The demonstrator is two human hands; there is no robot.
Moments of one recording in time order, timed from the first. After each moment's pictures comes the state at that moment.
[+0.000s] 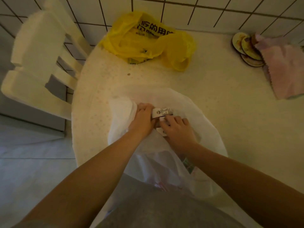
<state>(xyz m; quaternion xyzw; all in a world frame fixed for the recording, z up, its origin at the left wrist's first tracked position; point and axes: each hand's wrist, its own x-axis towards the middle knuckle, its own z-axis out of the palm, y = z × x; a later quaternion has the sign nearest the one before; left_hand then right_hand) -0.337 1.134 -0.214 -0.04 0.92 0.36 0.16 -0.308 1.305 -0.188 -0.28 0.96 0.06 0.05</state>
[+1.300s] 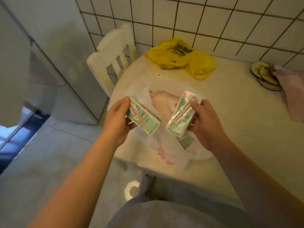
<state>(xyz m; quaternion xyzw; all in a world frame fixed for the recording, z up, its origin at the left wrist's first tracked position) -0.103 1.135 -0.047 -0.34 0.49 0.80 -0.09 -0.192 1.358 -0.028 0.02 0.60 -0.76 0.25</state>
